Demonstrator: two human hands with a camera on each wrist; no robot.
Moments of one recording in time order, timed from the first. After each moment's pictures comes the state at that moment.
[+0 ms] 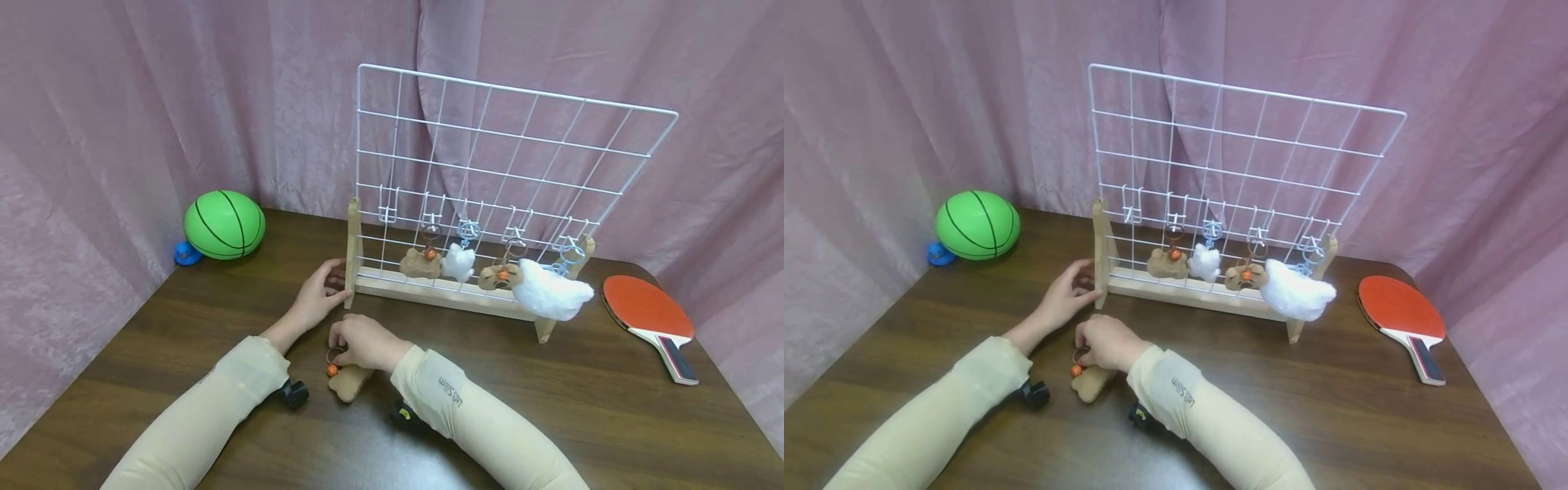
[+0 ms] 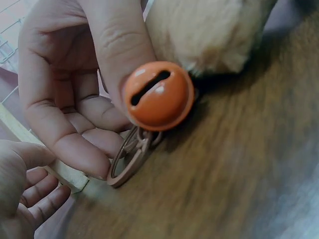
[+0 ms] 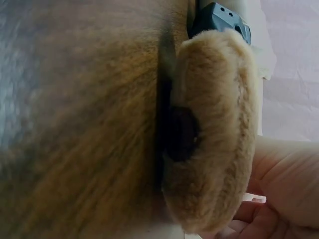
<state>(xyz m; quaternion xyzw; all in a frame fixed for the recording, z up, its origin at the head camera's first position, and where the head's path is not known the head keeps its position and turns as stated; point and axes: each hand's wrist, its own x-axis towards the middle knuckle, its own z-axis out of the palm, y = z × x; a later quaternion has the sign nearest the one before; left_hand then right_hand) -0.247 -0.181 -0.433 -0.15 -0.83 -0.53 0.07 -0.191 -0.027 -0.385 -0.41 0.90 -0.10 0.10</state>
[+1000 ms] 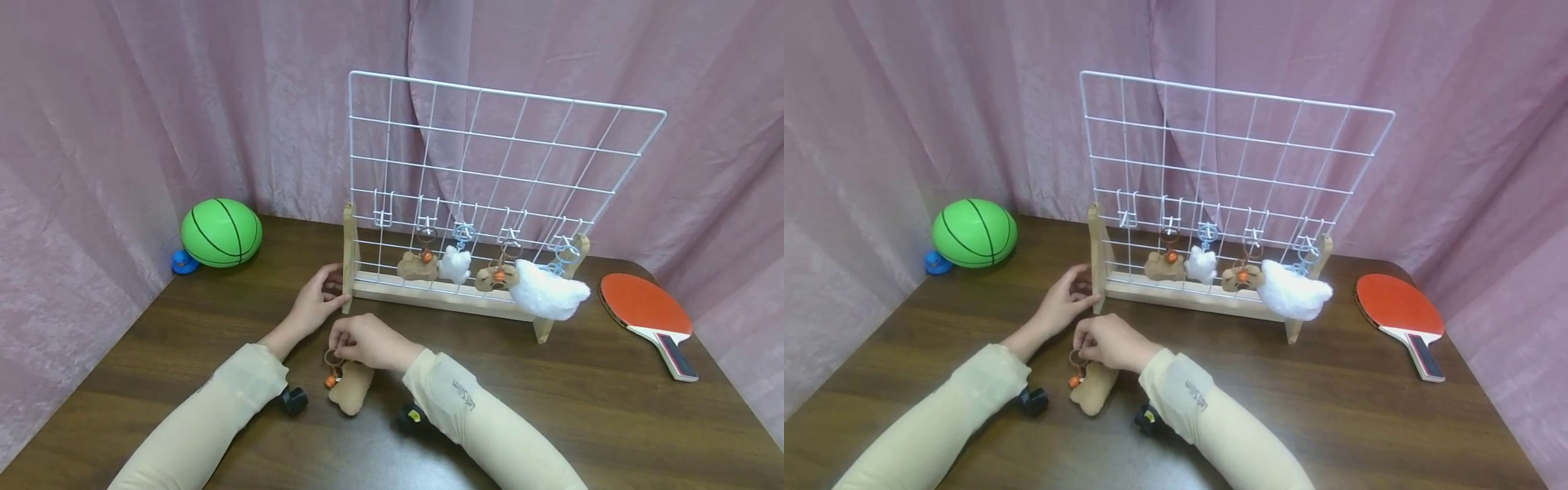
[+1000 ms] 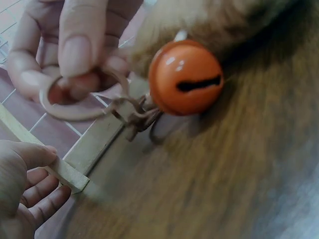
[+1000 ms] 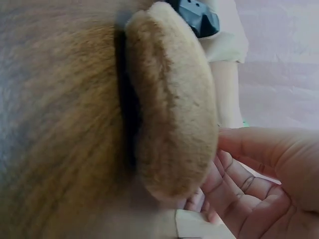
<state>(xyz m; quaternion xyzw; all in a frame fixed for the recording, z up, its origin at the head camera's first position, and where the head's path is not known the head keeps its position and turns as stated) -0.229 -0.172 -0.408 -0.15 -0.84 -0.52 0.07 -0.192 -0.012 -0.378 -0.40 0.87 -0.26 0.13</state>
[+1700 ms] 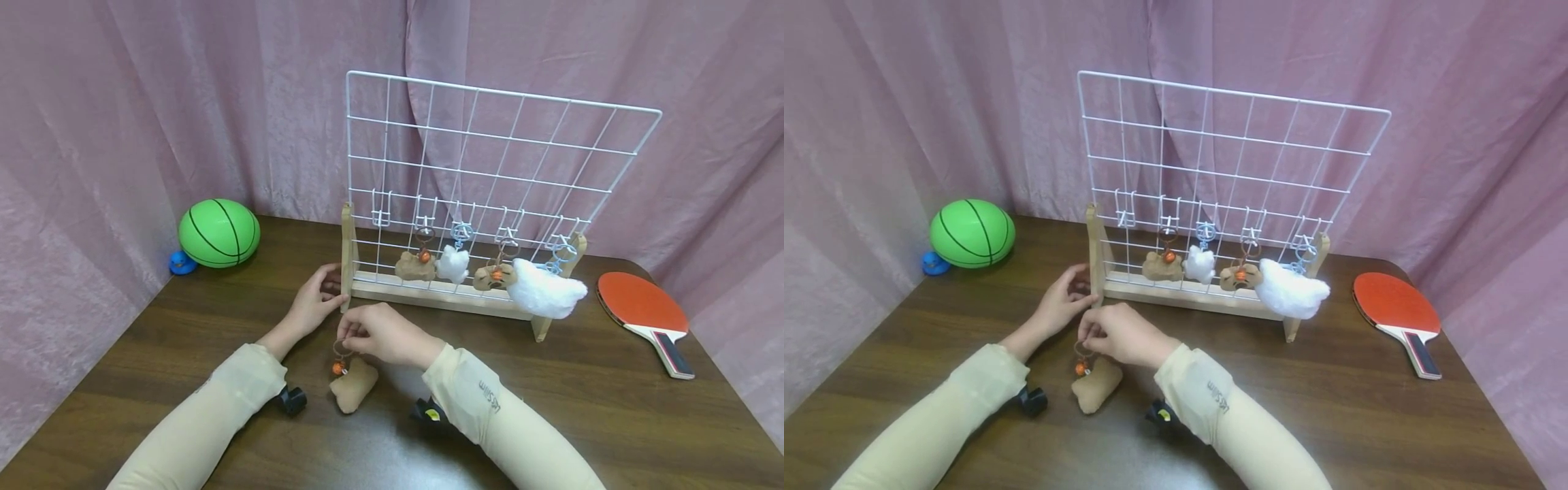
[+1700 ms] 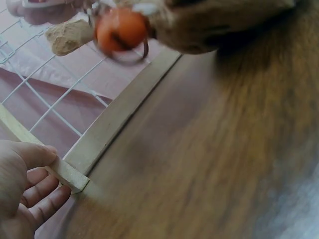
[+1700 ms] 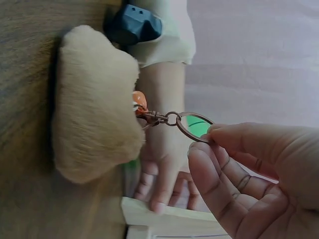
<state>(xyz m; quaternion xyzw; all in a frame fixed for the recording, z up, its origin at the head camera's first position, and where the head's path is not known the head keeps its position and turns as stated) -0.250 -0.181 -0.436 -0.15 -0.83 -0.52 0.08 -0.182 0.010 -0.343 -0.41 0.86 -0.29 0.11</state>
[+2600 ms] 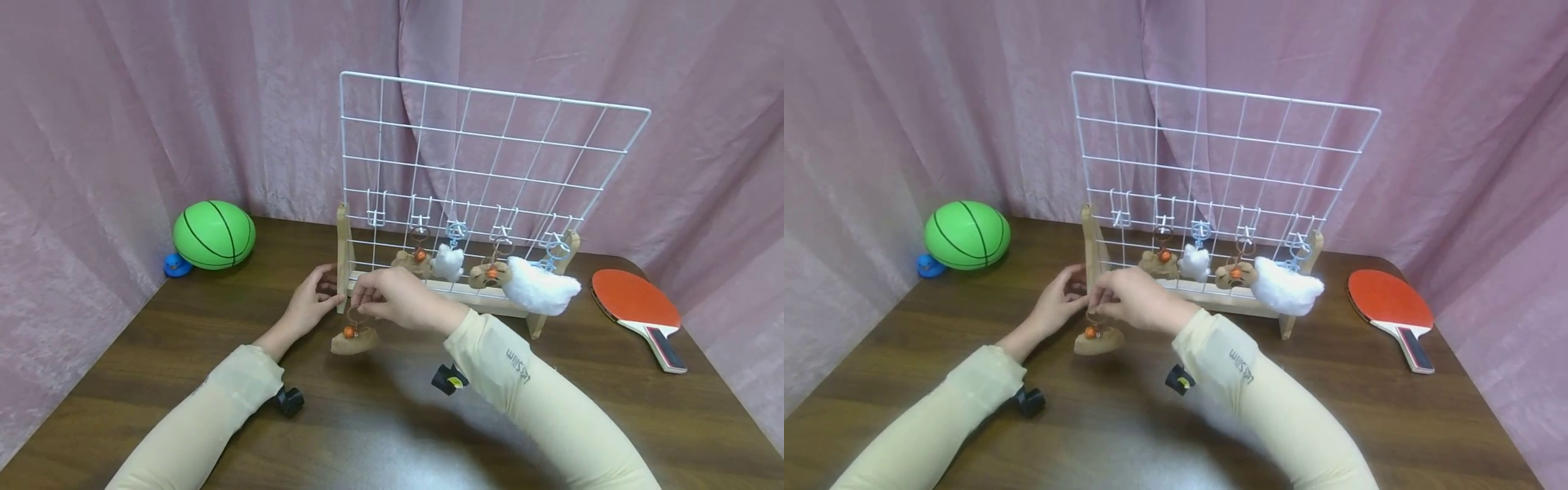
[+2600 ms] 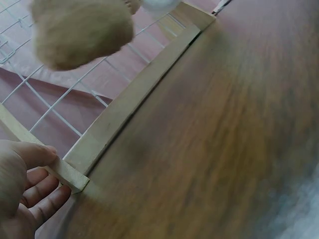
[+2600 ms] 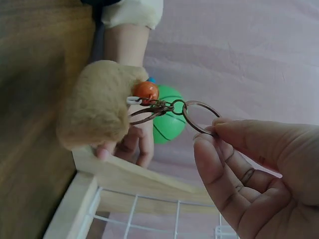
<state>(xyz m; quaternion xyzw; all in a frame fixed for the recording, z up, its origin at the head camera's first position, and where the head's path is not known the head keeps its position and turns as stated) -0.227 -0.171 -0.404 -0.14 -0.83 -0.53 0.06 -0.194 0.032 -0.286 -0.42 0.87 -0.24 0.05</state>
